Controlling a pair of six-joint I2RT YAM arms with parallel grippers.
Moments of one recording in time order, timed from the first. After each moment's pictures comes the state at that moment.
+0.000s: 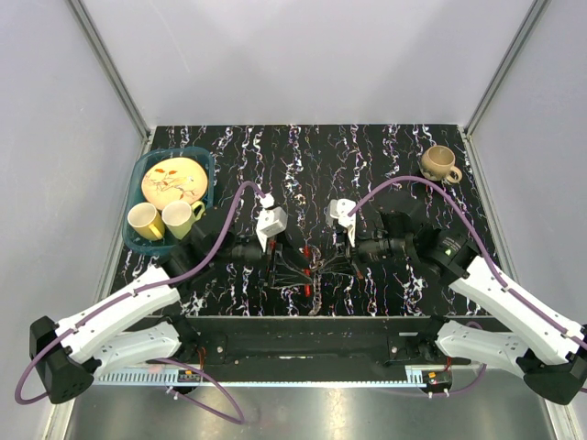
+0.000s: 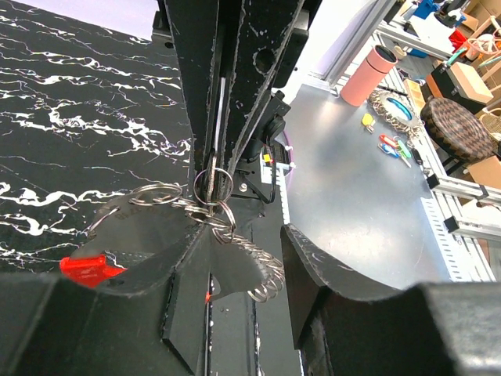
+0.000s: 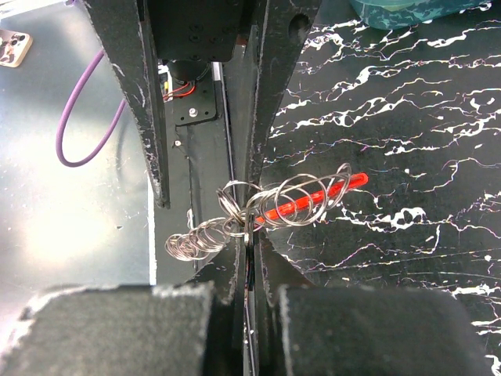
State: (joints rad) left arm -0.86 0.93 0.81 -0.01 0.82 -0.26; right arm 0.83 0.98 1.09 -0.59 -0.64 -0.13
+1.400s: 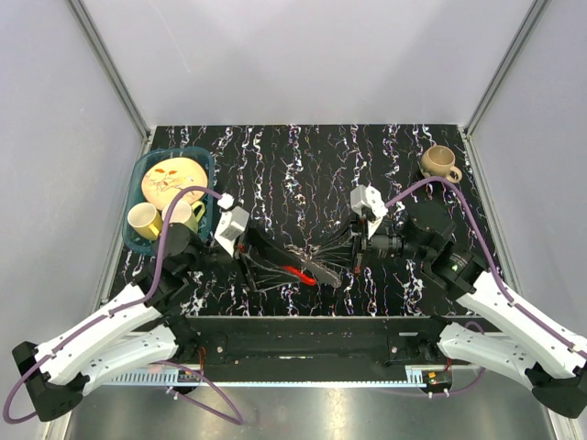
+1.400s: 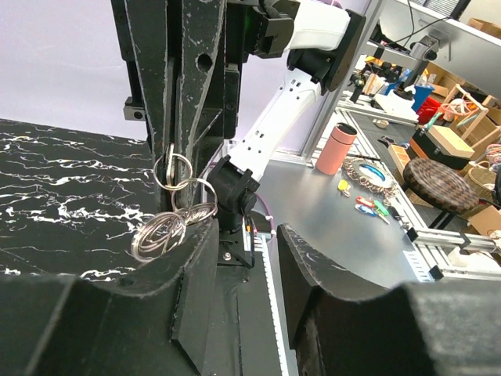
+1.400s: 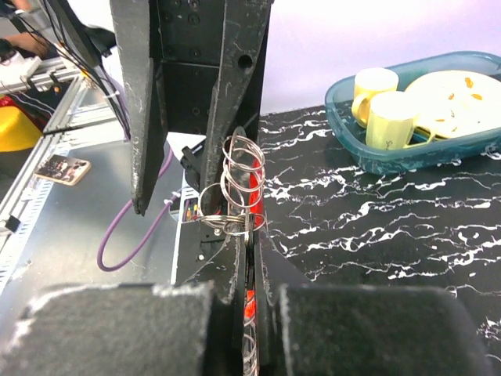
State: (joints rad) left arm -0.86 0.75 0.75 0.22 0.78 -0.43; right arm 0.83 0.86 0.95 -0.08 -0.68 0.15
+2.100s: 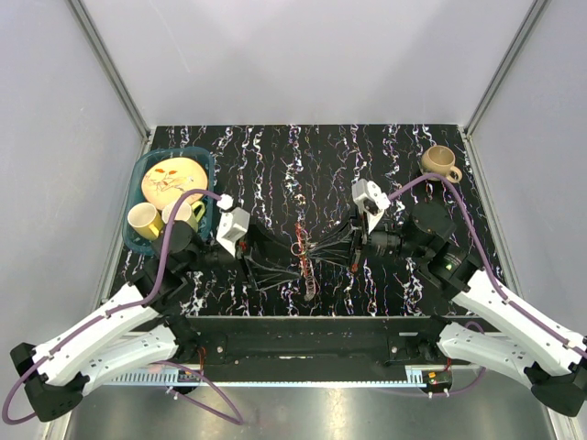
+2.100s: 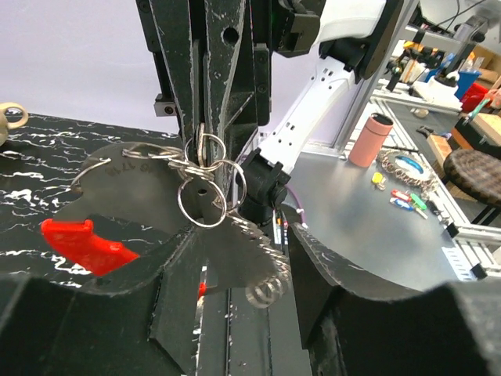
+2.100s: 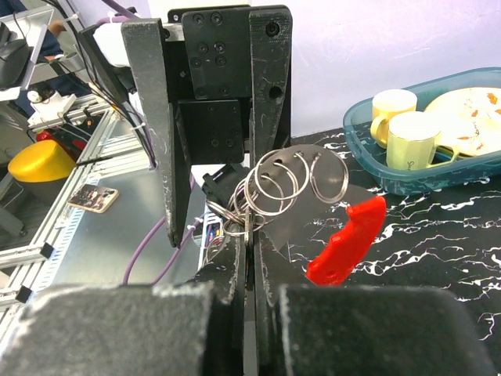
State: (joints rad) left arm -0.86 0.74 0.78 0.13 0.72 -0.32; right arm 0.83 0.87 0.91 0.08 -0.70 0.30
